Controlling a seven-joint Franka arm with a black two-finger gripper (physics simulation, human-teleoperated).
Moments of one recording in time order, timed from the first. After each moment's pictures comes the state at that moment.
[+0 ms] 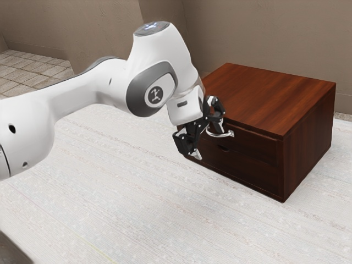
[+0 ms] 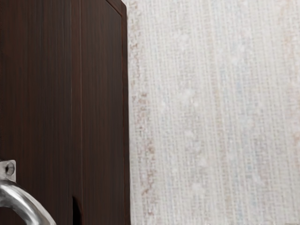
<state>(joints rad) 0.10 0.24 -0.22 -1.50 0.01 1.98 1.57</state>
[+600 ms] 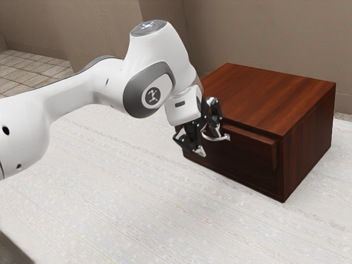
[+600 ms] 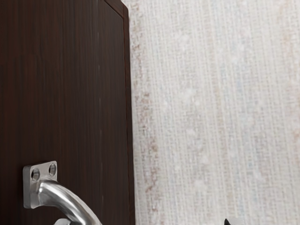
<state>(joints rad) 0.09 0.21 -0.22 -1.53 0.02 2.01 1.58</state>
